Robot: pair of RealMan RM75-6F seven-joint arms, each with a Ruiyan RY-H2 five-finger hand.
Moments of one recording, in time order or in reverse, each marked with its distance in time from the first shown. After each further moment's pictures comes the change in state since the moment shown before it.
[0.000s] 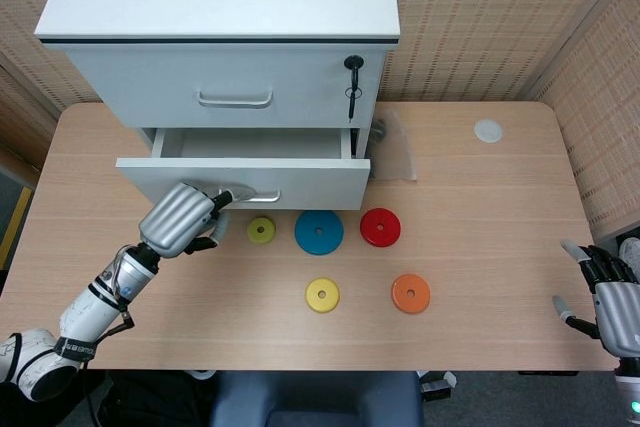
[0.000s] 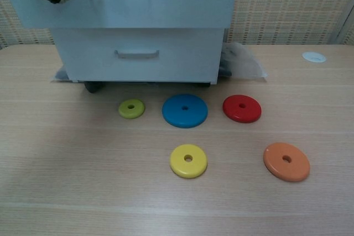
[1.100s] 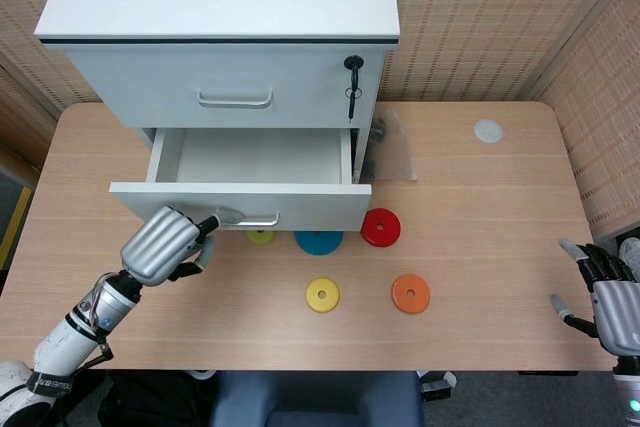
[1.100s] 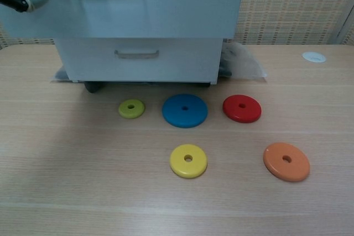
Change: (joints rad) left arm 0.093 0.080 0.067 -0.117 0.100 0.078 0.039; right arm 0.005 -0.003 0.003 0.003 -0.004 -0.001 0.005
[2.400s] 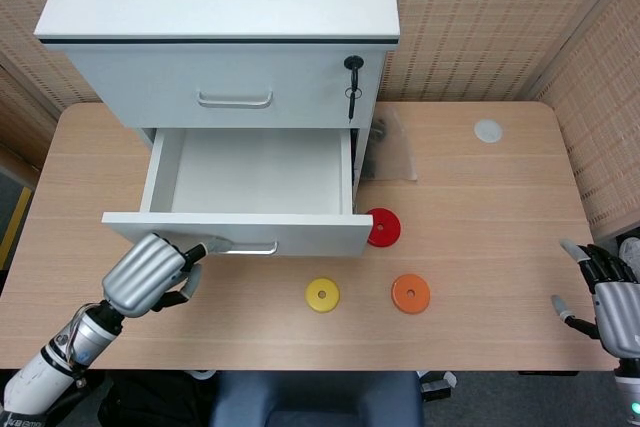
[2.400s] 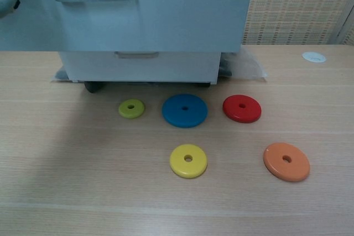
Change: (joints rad) left arm 0.103 0.088 0.071 -0.099 0.136 0.064 -0.011; right arm -0.006 0.003 -0.003 -0.004 -0.011 0.017 0.001
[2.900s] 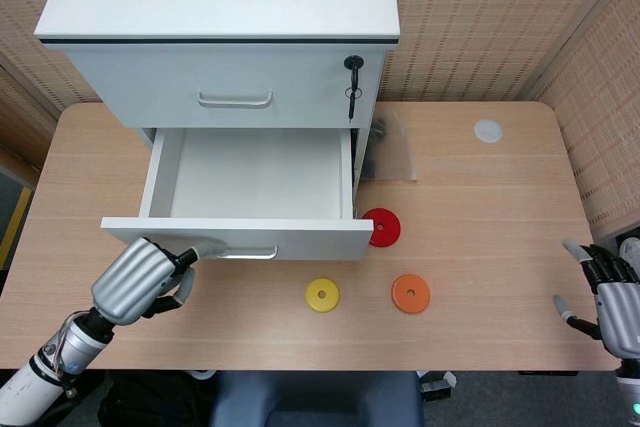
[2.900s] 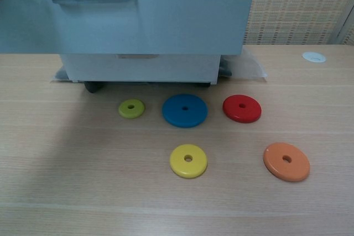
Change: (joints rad) left arm 0.044 0.002 0.009 0.013 0.078 0.085 -0.044; right arm -0.002 0.001 0.002 0.003 0.004 0.002 0.004
